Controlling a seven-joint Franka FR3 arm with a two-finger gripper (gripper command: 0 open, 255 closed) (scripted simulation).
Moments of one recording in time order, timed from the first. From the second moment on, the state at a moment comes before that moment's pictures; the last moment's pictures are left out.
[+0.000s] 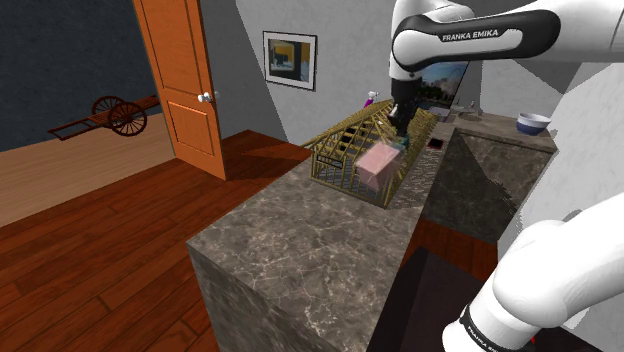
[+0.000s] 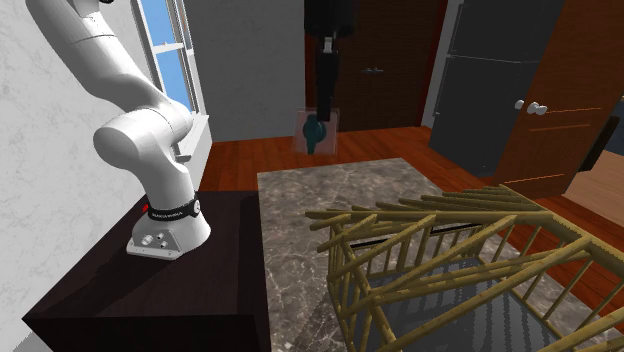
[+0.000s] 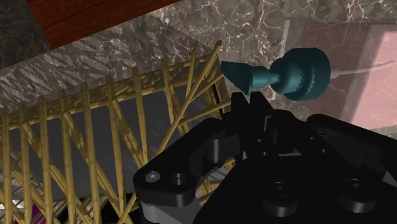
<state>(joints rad) -0.12 -0.40 -0.14 -2.10 -0.28 1.69 -0.13</state>
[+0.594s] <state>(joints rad) -0.13 -0.41 -0.15 -2.23 -0.29 1.81 -0.11</state>
